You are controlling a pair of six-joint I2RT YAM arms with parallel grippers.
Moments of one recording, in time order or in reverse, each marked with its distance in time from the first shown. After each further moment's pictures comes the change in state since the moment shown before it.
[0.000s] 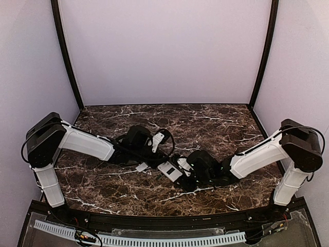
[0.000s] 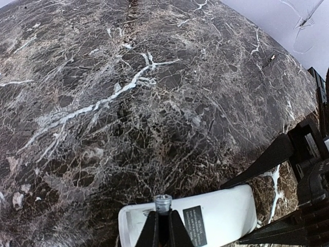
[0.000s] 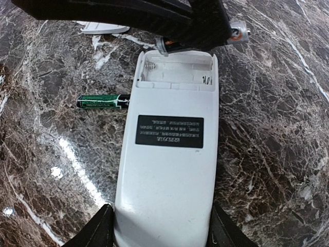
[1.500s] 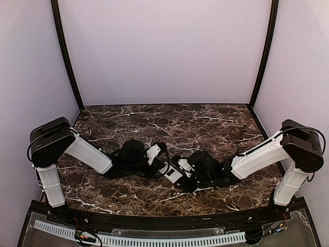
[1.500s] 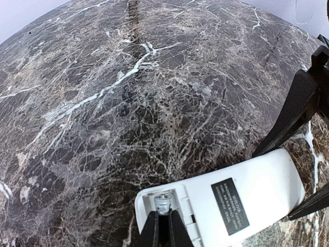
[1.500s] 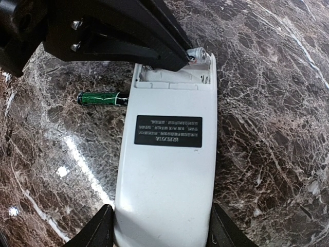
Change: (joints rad) left arm -0.024 0.050 -0.217 0.360 -0.111 0.199; right arm 0.002 -0.011 -0.019 0.011 -0.019 0.019
